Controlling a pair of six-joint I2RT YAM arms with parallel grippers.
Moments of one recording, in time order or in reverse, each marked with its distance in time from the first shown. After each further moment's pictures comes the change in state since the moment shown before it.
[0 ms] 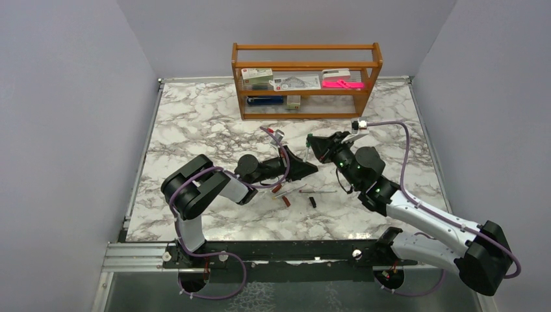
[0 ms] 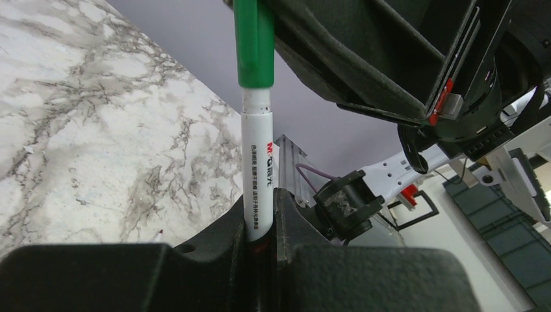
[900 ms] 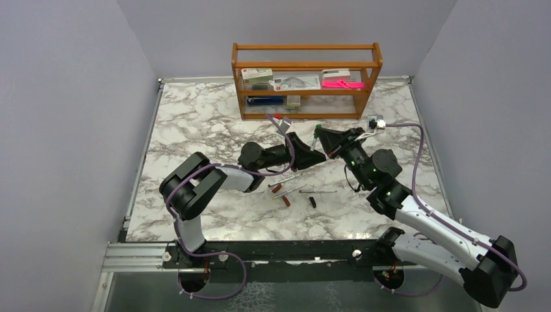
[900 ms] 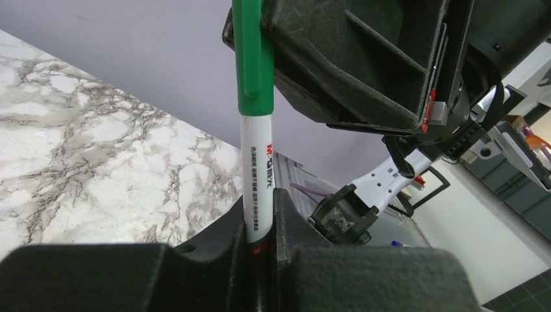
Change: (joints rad) left arm 0.019 -0.016 0.181 -0.049 0.087 0.081; right arm -0.029 -0.096 0.010 0.002 -0.034 0.031
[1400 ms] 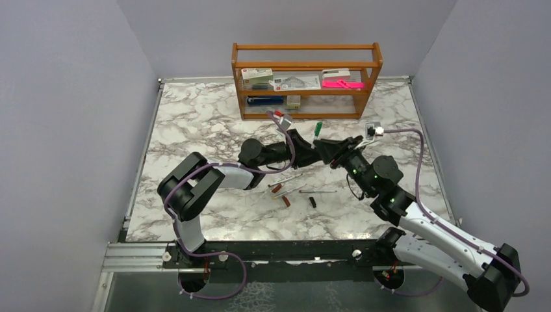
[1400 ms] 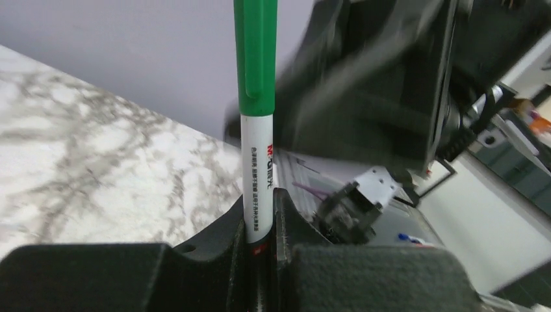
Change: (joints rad) left arm 0.009 -0.002 0.032 -0.042 0.077 0.013; right arm -0.005 -0.061 -0.048 0.013 -0.018 0.020
